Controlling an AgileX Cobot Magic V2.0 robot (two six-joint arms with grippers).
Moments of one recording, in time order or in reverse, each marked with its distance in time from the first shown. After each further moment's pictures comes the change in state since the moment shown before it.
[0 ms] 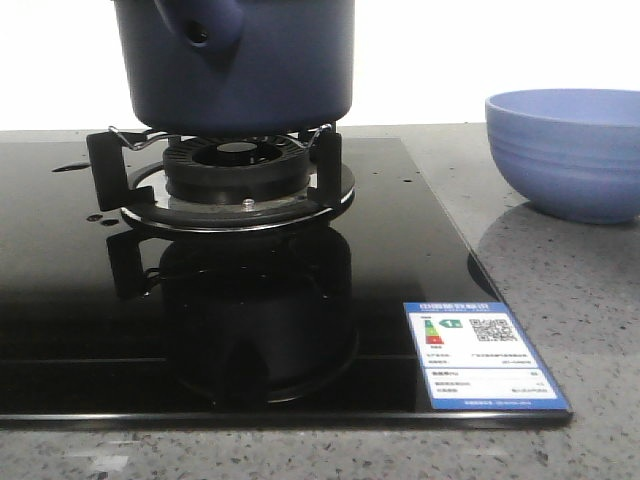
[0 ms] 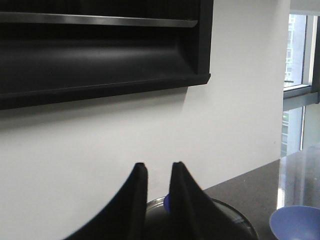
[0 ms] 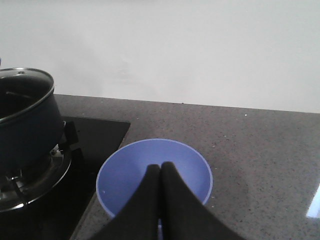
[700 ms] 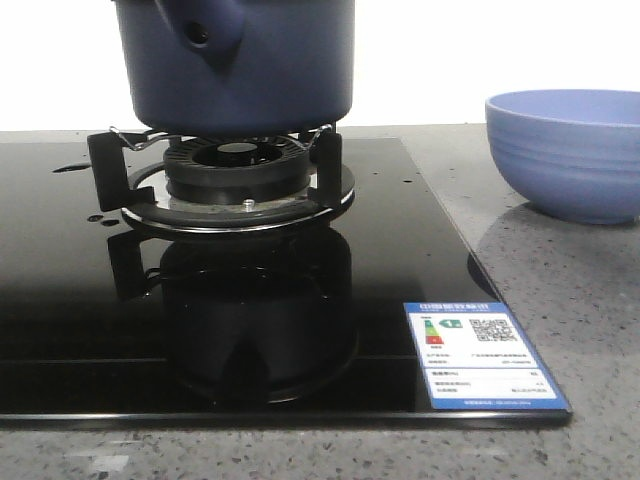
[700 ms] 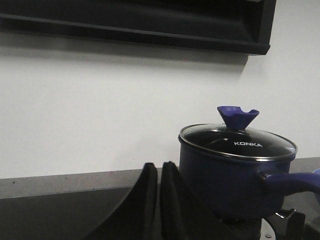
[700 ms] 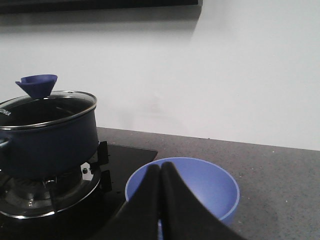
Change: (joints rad) left arm 0.000 -0.644 0.567 0.039 -0.244 -0.112; right arm 0.133 -0.297 0.272 0.010 -0.211 -0.014
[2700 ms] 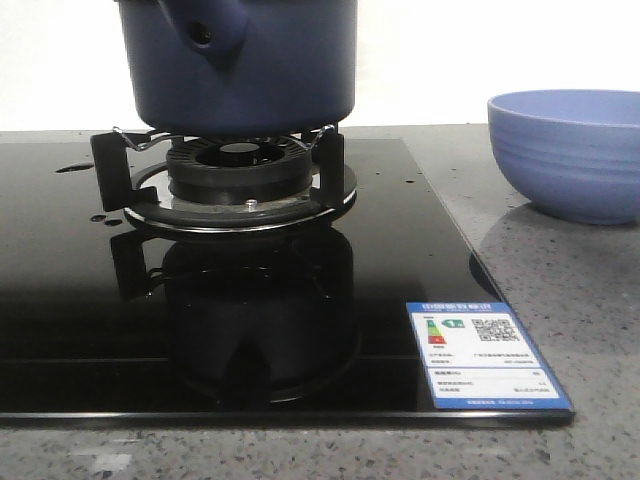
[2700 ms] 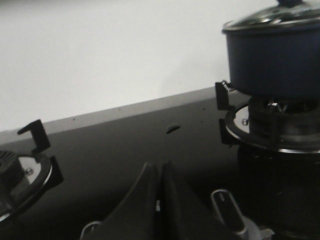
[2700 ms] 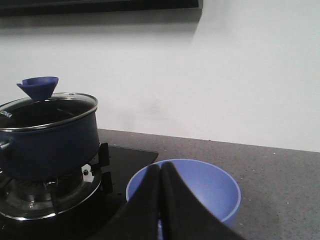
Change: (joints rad) left arm 0.098 -0.106 0.197 1.672 0.059 -1.433; right arm 0.000 0.000 0.000 0.000 -0.006 -0.002
